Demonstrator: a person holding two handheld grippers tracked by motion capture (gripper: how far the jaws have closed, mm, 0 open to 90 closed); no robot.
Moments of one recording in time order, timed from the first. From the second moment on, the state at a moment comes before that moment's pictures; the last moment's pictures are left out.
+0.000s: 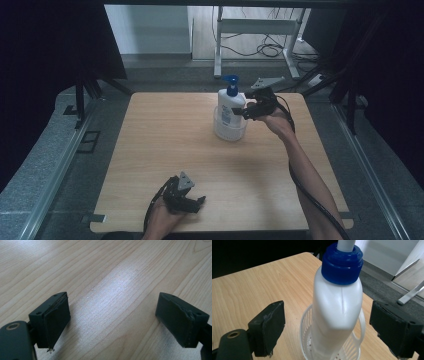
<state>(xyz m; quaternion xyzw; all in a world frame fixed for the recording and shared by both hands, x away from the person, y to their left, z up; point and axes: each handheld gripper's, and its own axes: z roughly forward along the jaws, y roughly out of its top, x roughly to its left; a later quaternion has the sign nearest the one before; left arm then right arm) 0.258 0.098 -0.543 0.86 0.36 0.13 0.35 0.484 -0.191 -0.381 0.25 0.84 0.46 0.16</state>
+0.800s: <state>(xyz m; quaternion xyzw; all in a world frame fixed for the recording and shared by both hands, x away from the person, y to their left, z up) 0.258 0.098 -0.543 0.86 0.36 0.13 0.35 0.456 -0.204 -0.389 0.25 0.84 0.45 0.14</state>
